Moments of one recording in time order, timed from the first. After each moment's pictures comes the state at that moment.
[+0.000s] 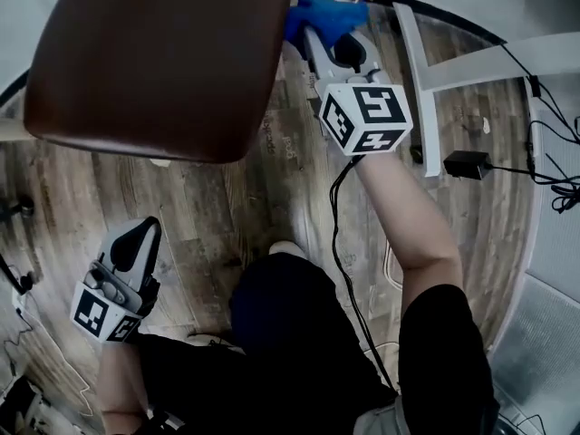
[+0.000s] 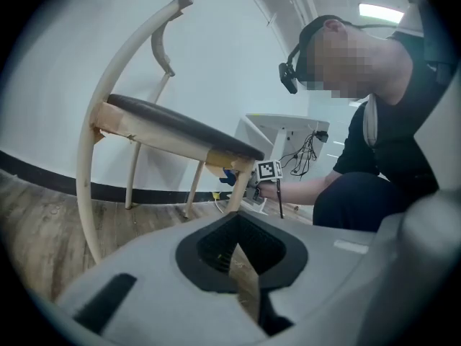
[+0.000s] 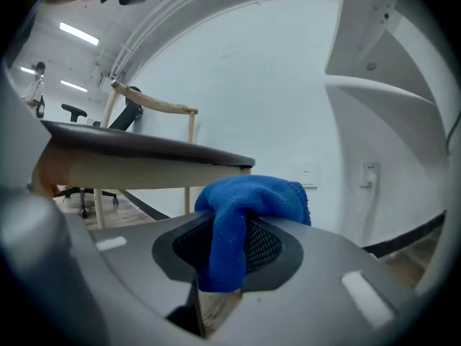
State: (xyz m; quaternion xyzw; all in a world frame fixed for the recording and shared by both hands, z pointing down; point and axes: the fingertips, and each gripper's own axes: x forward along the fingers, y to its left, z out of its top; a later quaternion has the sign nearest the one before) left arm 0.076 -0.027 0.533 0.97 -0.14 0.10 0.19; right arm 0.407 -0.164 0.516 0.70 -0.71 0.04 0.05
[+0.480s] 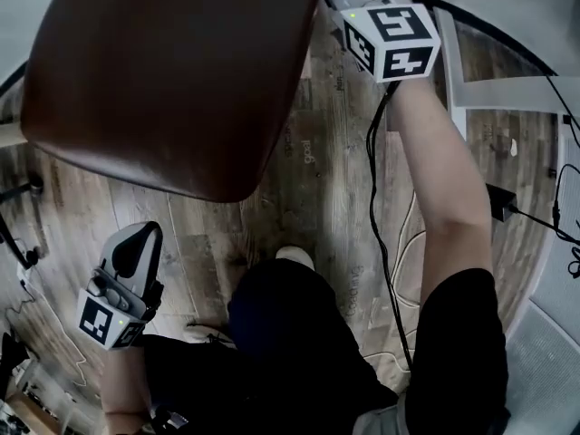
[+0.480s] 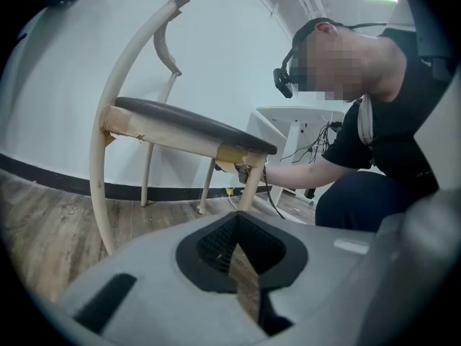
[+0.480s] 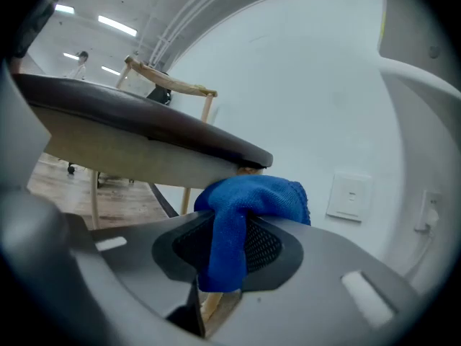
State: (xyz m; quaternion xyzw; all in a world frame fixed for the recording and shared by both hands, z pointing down) left arm 0.087 -0.043 0.533 0.95 -0.20 0.12 0.19; right arm 0.428 -0.284 0.516 0.61 -0.78 -0.03 0.13
